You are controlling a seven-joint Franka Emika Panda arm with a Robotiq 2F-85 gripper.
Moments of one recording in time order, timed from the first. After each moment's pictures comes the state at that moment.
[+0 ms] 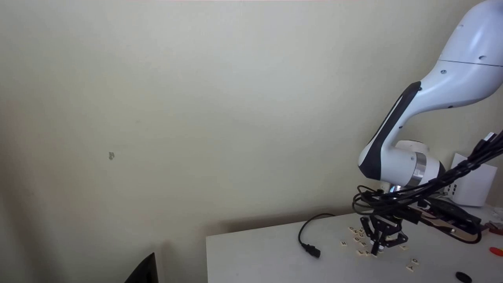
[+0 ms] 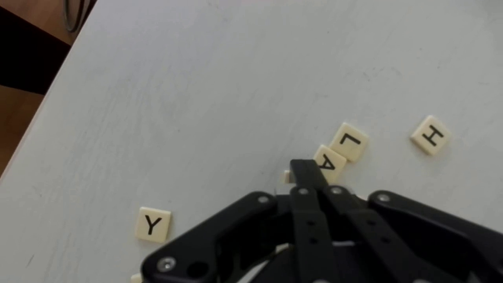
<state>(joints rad) -0.18 0.72 0.07 -2.23 0.70 2.76 0.40</state>
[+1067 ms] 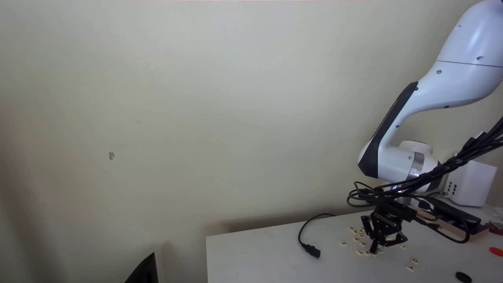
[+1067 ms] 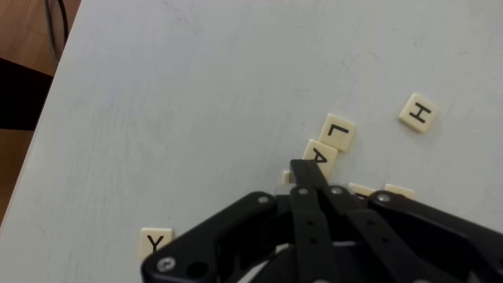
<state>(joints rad) -0.15 0.72 0.05 -2.22 0.82 2.75 0.45</state>
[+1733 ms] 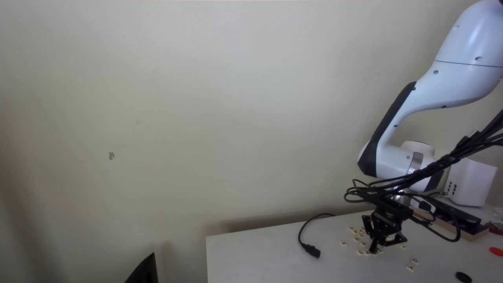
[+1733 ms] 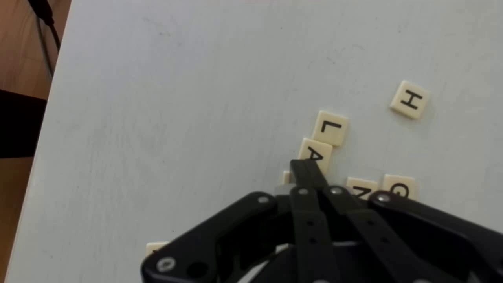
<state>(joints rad) -0.13 0.72 0.03 -2.22 0.89 2.75 0.50</state>
